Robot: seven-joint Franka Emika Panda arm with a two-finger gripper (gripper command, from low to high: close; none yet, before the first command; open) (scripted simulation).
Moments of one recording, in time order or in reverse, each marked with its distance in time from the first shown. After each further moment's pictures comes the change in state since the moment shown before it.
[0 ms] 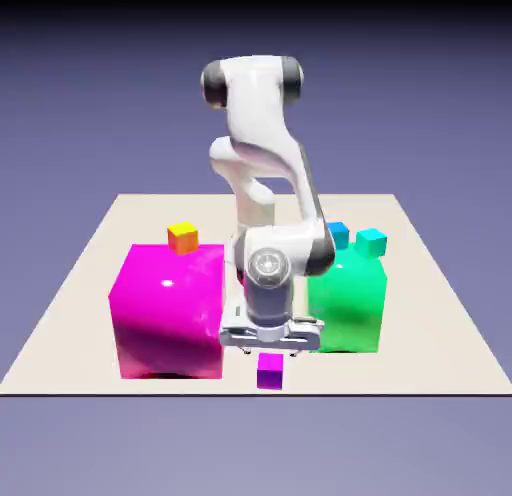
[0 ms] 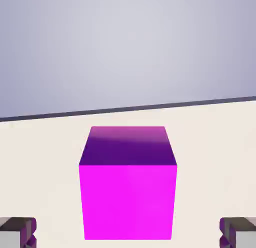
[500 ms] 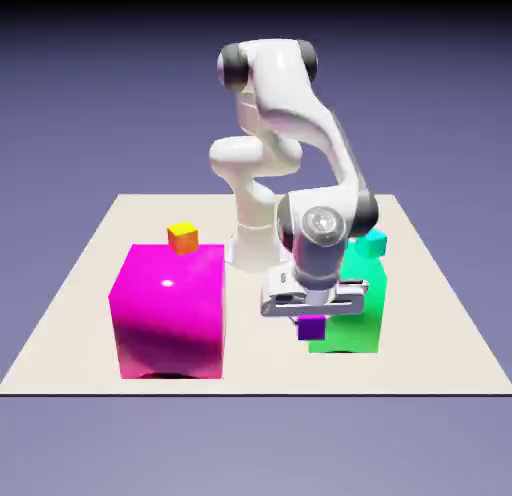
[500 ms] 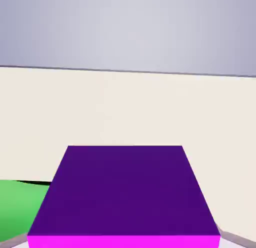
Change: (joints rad) arm 0.270 -0.337 -0.026 -0.003 0.099 -0.330 -0.052
